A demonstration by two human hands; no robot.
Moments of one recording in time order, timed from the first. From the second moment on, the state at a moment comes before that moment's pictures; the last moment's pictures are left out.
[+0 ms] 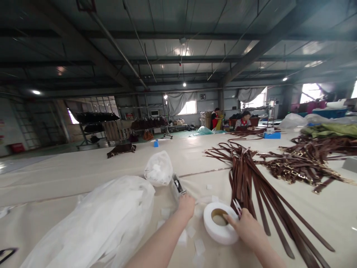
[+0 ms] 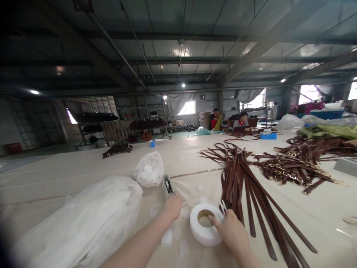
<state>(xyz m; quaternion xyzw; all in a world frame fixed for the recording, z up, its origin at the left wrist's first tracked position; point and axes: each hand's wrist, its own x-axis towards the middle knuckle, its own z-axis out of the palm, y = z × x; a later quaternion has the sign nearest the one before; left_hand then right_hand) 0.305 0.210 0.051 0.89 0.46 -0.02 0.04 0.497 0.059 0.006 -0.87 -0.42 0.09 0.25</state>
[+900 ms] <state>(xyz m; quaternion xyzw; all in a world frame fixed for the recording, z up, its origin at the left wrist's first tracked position) 0.081 -0.003 -0.012 0.66 0.51 0.24 0.49 0.294 0.064 0.004 -0.74 -0.66 0.10 0.11</state>
